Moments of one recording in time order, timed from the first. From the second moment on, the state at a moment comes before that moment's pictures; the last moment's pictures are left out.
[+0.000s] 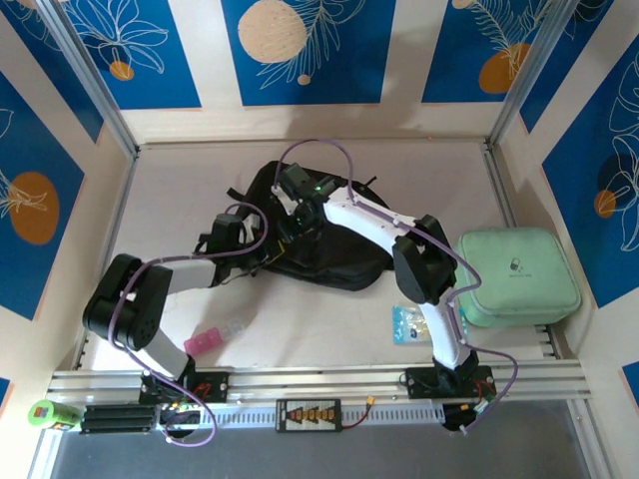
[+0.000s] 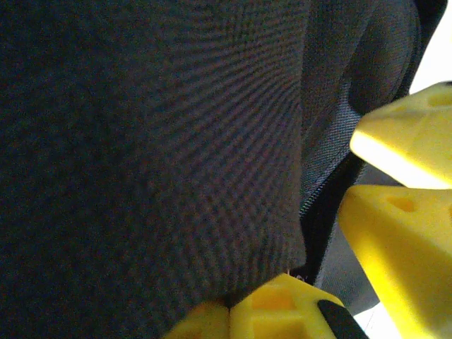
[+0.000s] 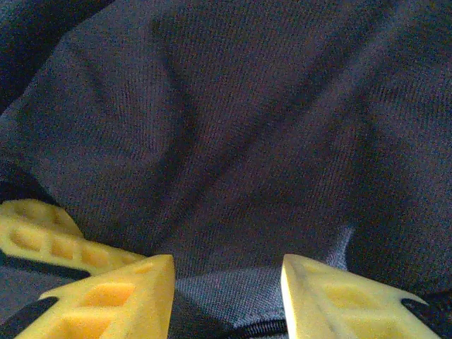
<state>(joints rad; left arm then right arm) -0.37 1.61 0.64 0.29 0.51 -0.88 0.76 2.14 1.86 -0.86 -0.05 0.12</state>
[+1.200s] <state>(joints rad) -0.38 1.66 0.65 0.33 0.54 -0.91 0.74 2.09 1.70 -0.94 -0.08 -0.13</state>
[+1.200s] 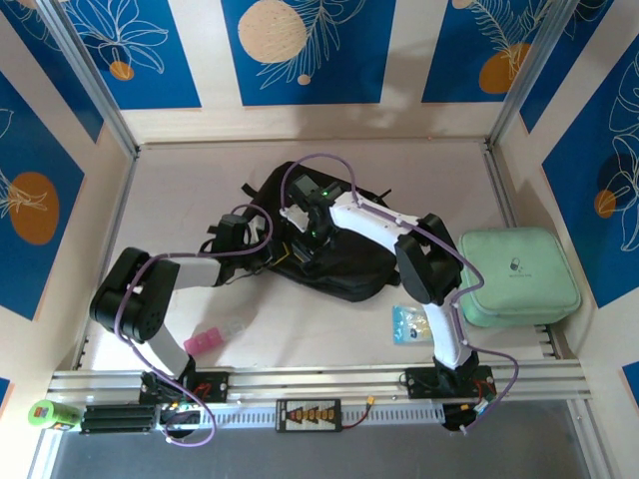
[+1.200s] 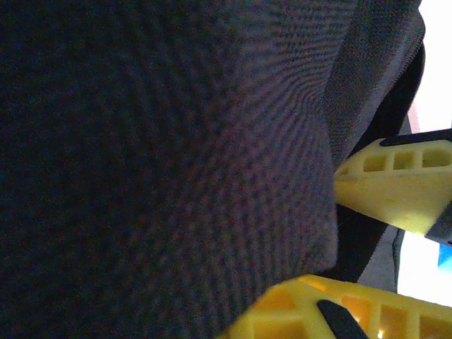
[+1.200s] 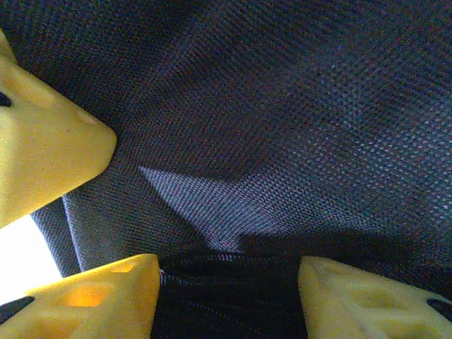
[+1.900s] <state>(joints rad) -0.36 1.68 0.62 0.42 0.58 -0.96 0.74 1.95 1.43 -0.64 0.05 -0.01</state>
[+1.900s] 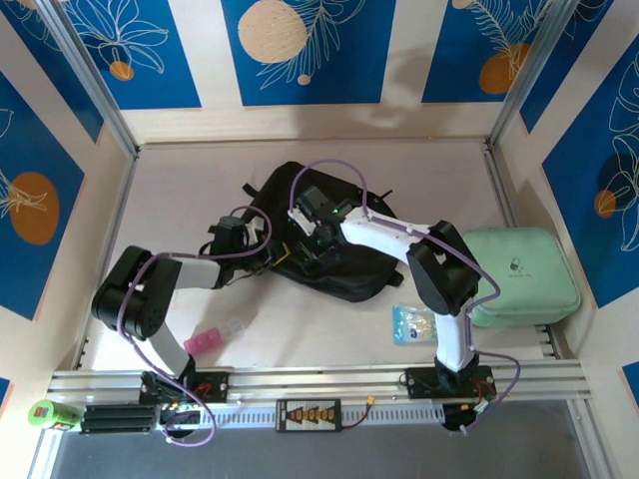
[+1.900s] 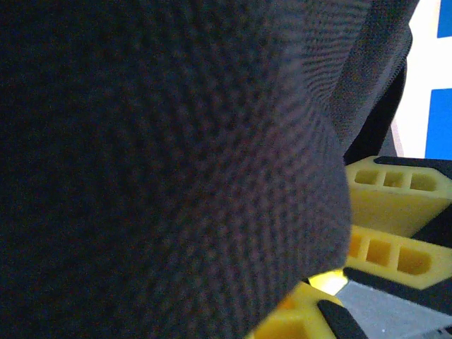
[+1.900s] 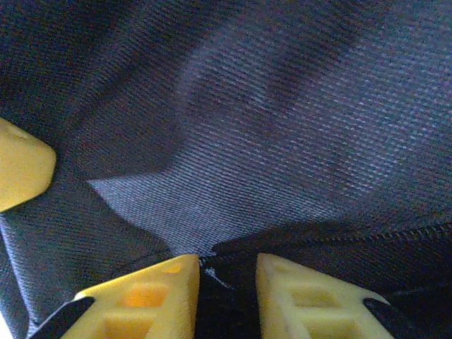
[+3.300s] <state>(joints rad) -0.58 1.64 0.62 0.38 0.42 -1.17 0.65 1.68 1.05 -0.29 -0.23 0.54</state>
